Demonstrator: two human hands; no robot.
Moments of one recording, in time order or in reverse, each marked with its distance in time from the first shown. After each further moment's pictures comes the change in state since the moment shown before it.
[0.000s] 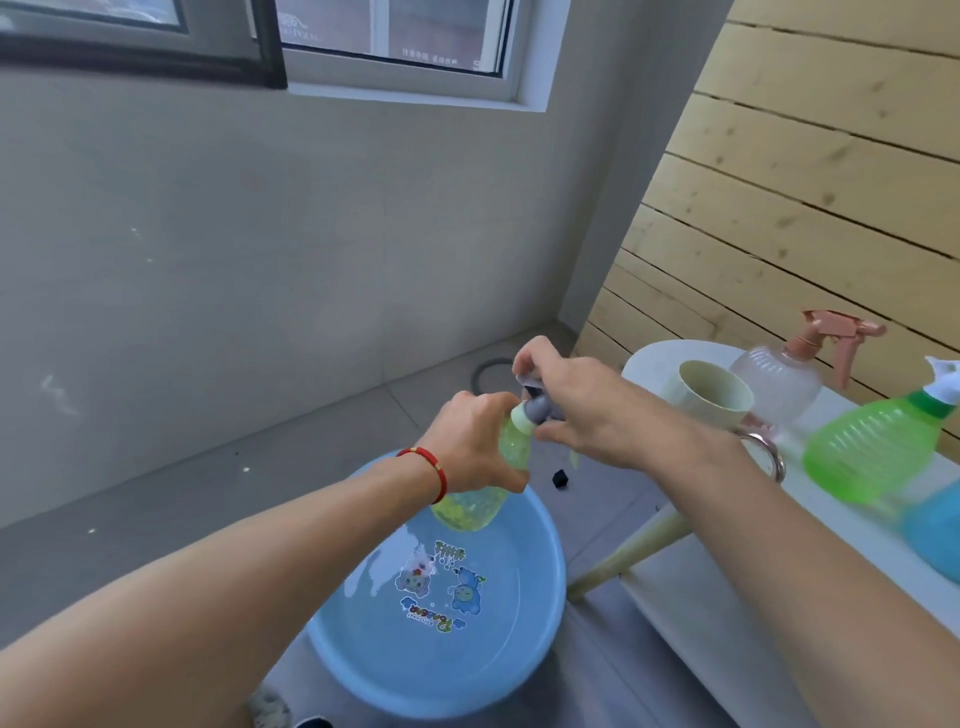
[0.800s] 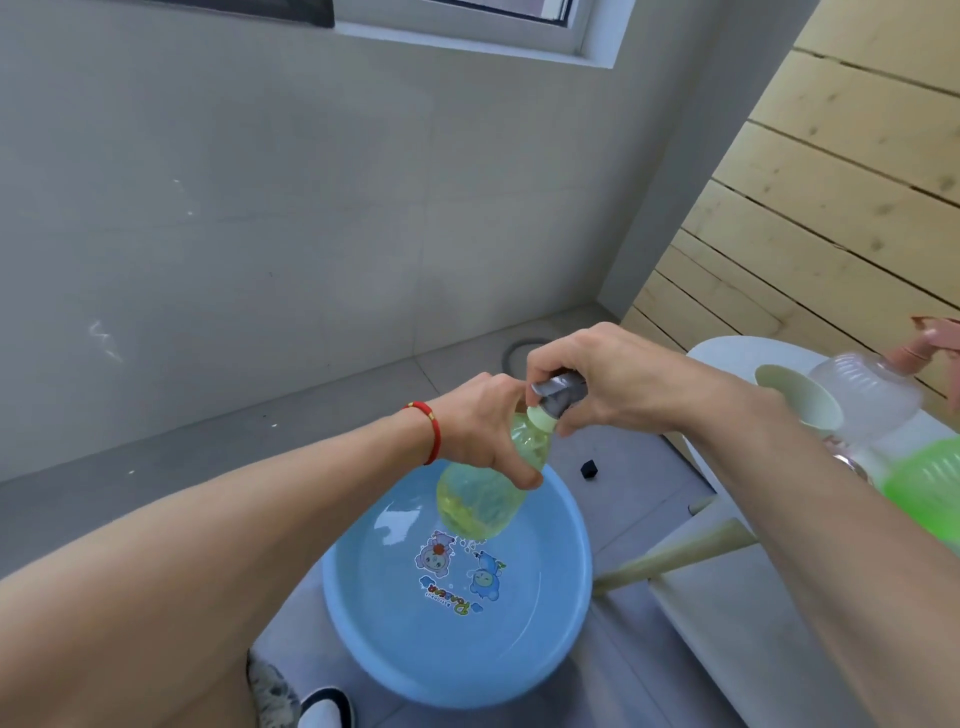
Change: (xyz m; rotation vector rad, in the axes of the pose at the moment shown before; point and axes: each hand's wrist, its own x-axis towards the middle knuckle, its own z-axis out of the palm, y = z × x) left_hand 0.011 -0.027 -0.027 -0.032 -0.259 0.018; right_hand 0.053 0.006 -0.003 0.045 -0.168 -0.128
